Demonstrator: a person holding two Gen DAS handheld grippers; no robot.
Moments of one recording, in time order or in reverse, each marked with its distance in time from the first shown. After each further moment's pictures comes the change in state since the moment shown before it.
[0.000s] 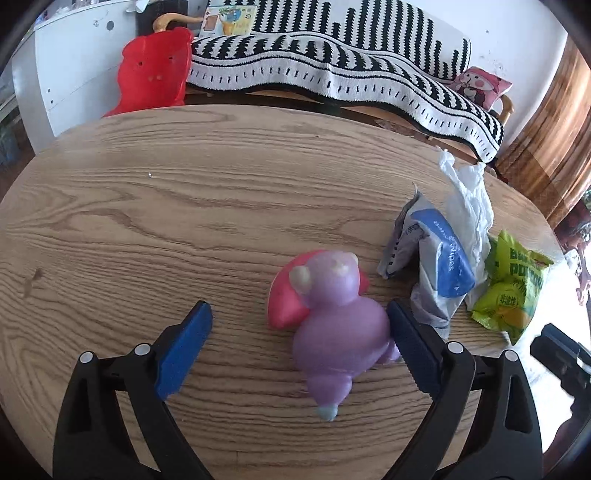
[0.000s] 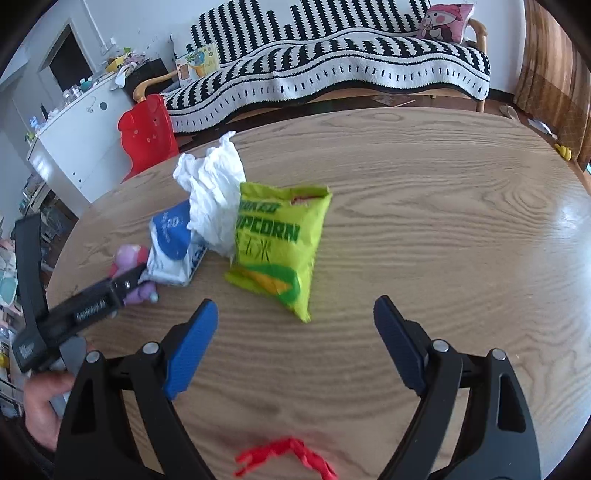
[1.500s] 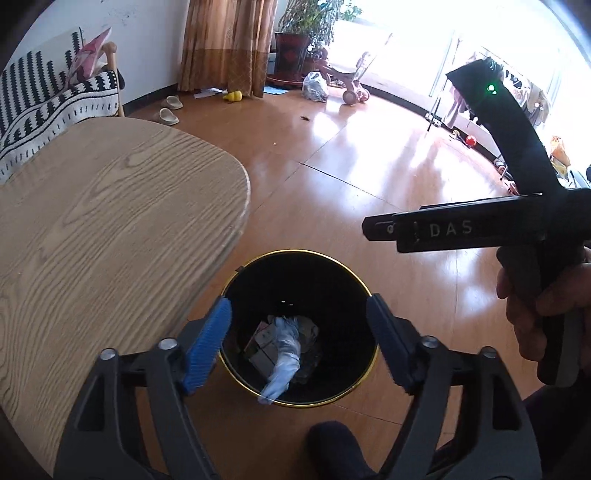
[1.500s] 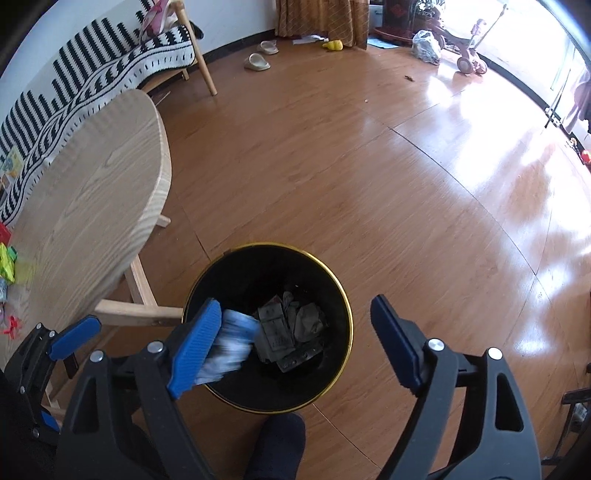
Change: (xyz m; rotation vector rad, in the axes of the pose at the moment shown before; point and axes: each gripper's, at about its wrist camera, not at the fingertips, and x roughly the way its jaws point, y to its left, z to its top) left arm -0.116 -0.466 -0.311 0.916 0.095 -0.699; right arm -0.267 -0.406 -0.249 0.553 0.030 -0.480
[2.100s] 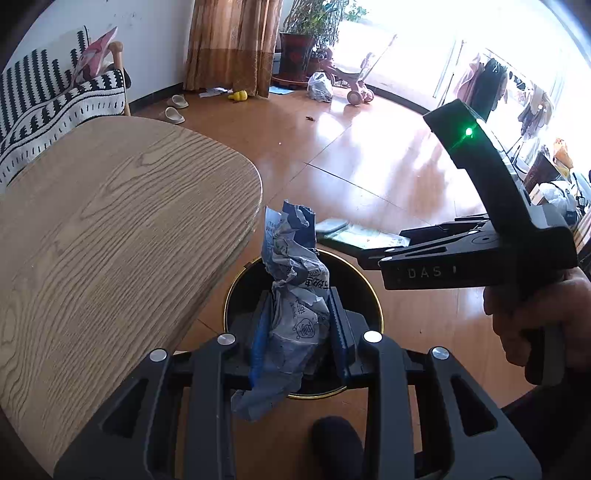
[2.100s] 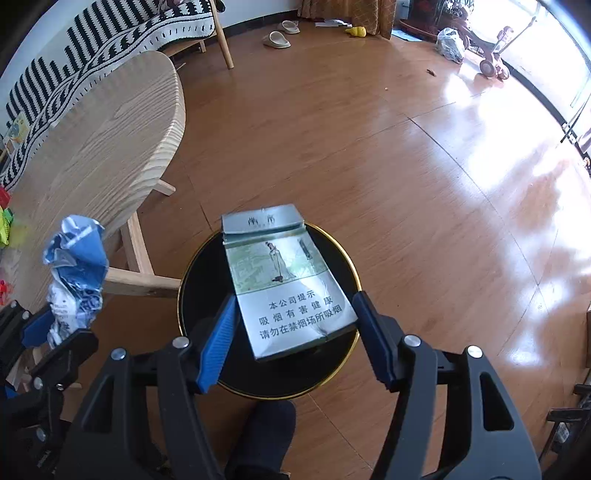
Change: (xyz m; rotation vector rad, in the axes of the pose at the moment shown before) left arm -0.008 0.004 -0.002 -0.005 0.009 0.012; right arm 0.023 -0.001 -0.009 -0.087 0.092 0.017
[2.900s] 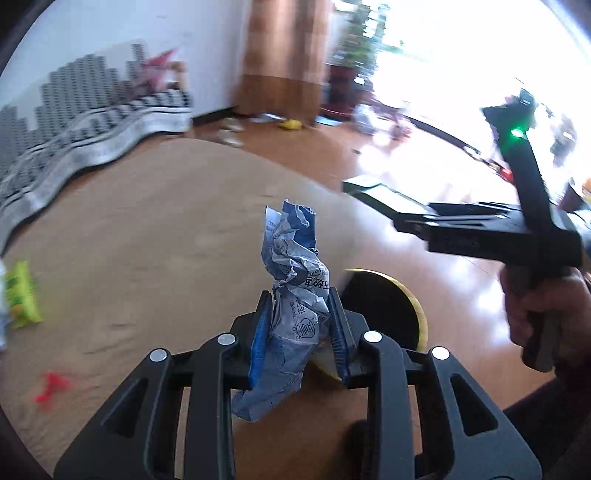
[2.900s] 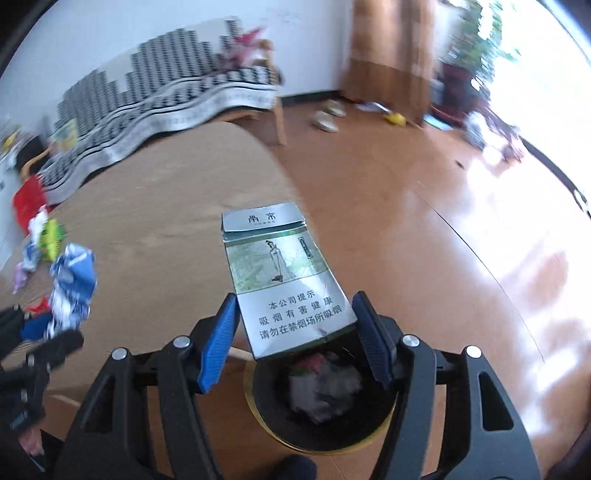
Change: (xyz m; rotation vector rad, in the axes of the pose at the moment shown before) left arm -0.090 0.054 -0.012 -0.061 -0.106 0.121; right arm -0.066 0.065 0.011 -0.102 -0.296 0.035
